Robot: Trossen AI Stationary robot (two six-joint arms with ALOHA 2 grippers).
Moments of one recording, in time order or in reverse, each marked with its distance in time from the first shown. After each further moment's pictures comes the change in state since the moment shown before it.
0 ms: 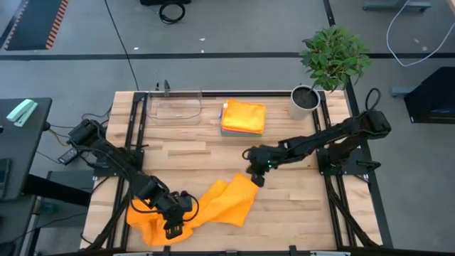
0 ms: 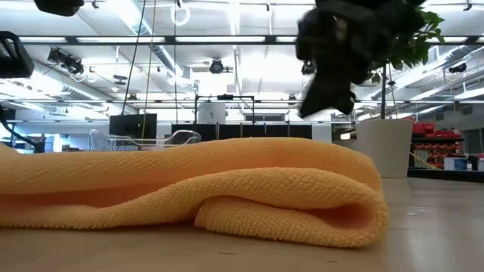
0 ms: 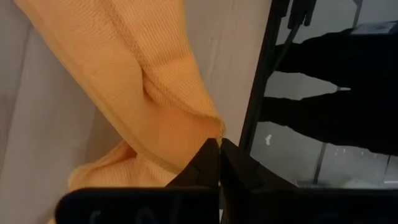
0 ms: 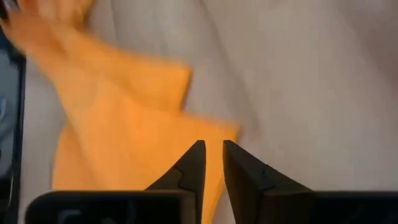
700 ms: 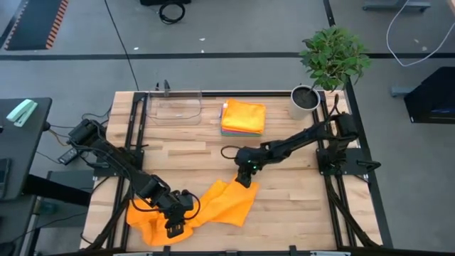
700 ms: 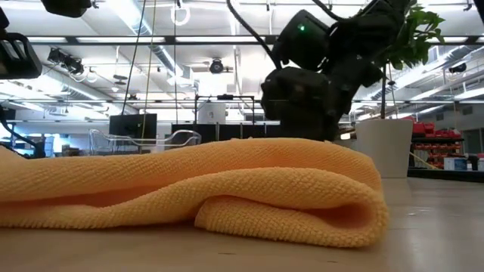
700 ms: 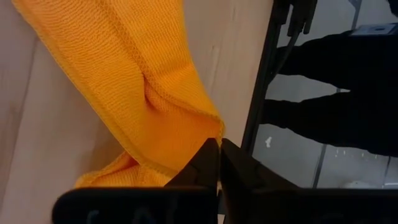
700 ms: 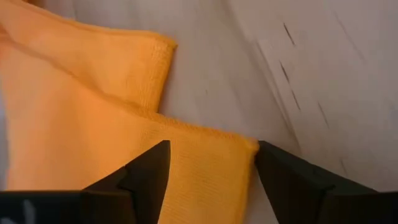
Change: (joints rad) left arm 0.019 0.000 0.000 0.005 0.000 0.019; right arm -0.081 0.356 0.083 0.184 -0.189 0.038
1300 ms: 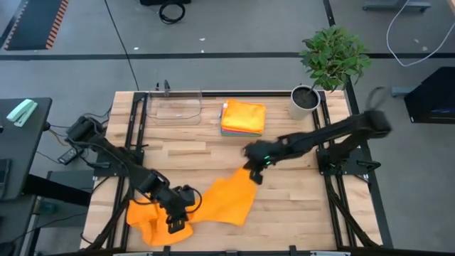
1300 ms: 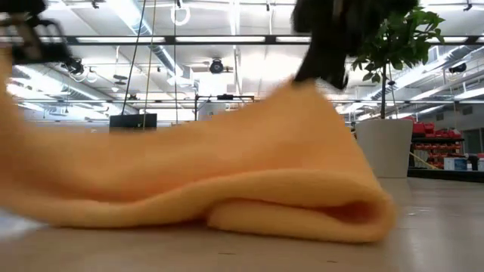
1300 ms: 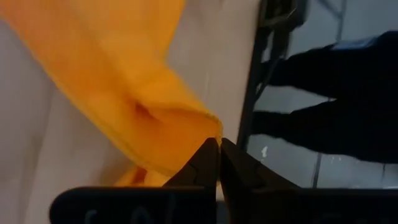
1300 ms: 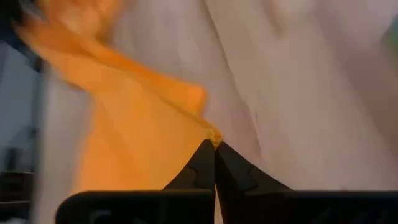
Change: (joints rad) left arm 0.047 -0.054 0.008 -0.007 -0.008 0.065; right arm 0.064 -0.371 0.027 -0.290 0.190 -0.116
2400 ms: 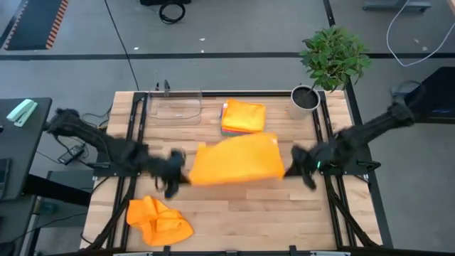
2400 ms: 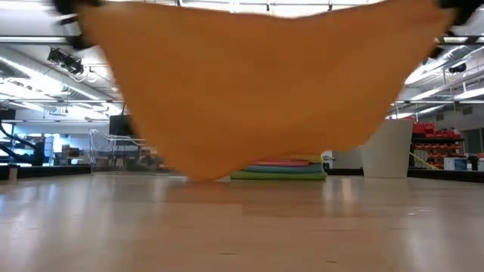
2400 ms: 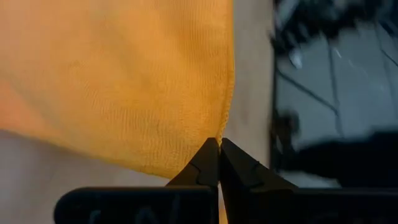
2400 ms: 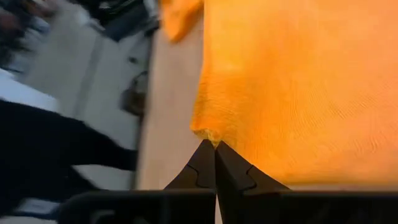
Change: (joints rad) left arm 0.191 -0.404 -0.101 -0.076 -0.216 0.167; right arm 0.287 -0.673 -0.223 -0.259 0.027 0.138
